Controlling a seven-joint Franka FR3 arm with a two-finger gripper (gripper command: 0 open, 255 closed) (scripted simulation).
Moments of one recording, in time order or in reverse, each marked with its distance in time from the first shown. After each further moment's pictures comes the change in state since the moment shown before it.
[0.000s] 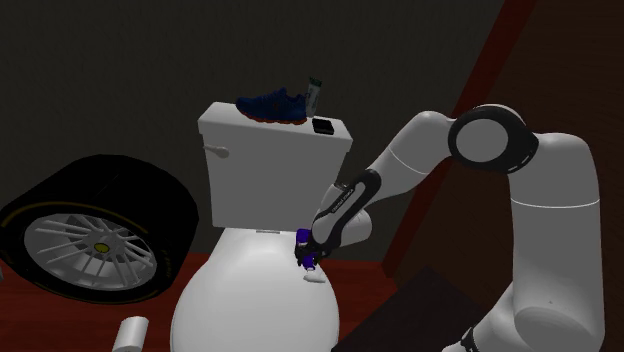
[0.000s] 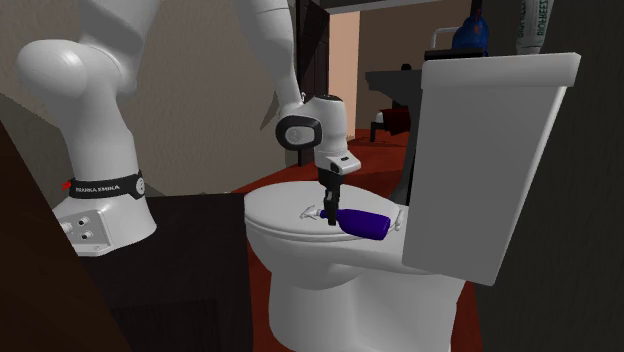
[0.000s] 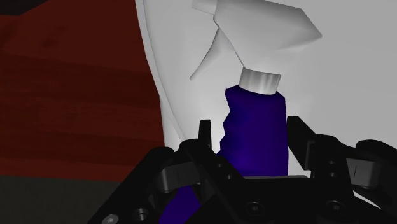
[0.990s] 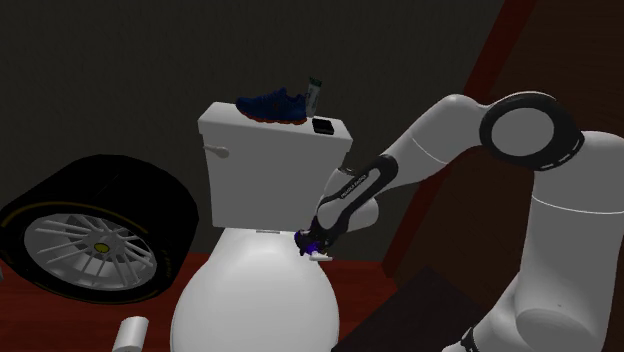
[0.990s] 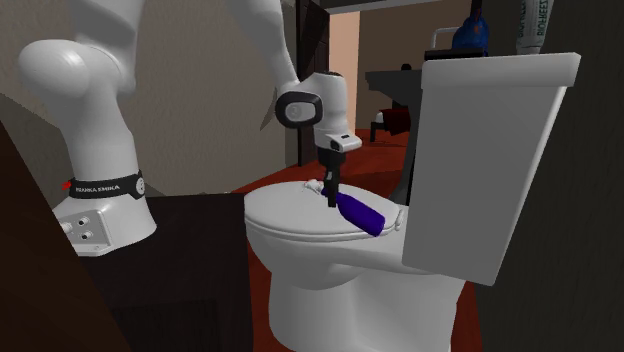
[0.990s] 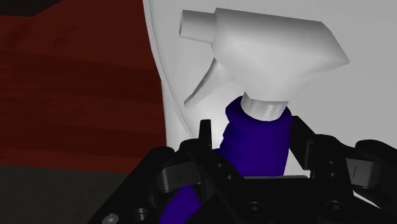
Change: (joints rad) arm 0.024 -0.157 -0.027 -0.045 -0.020 -0.114 0.036
